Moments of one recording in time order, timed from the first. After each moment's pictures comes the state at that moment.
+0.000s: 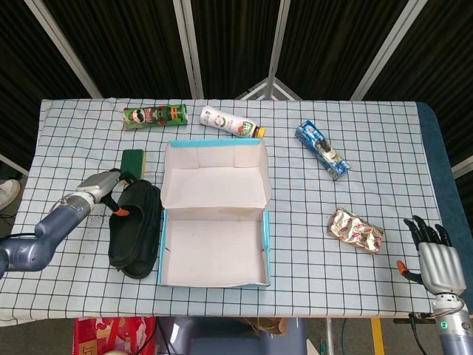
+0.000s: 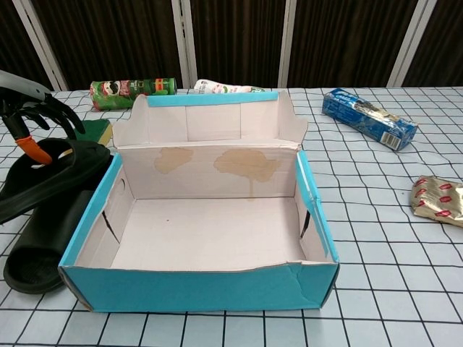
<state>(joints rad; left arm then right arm) -1.06 -1.12 0.10 -1.46 0.67 0.46 -0.08 0.11 -1.12 0.08 -1.69 -1.29 1.33 -0.19</state>
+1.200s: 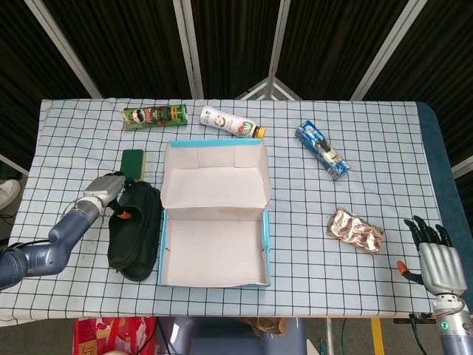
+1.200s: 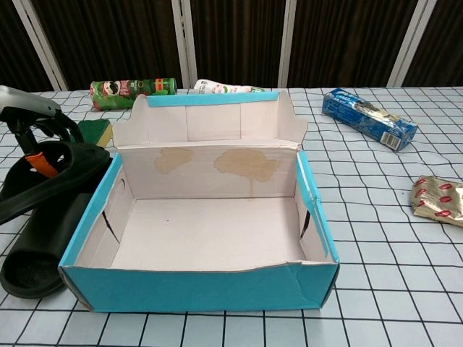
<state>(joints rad) -1.08 -1.21 0.14 -1.45 0.53 0.58 0.13 0.11 -1.11 0.08 -1.69 -1.28 1.33 -0.19</state>
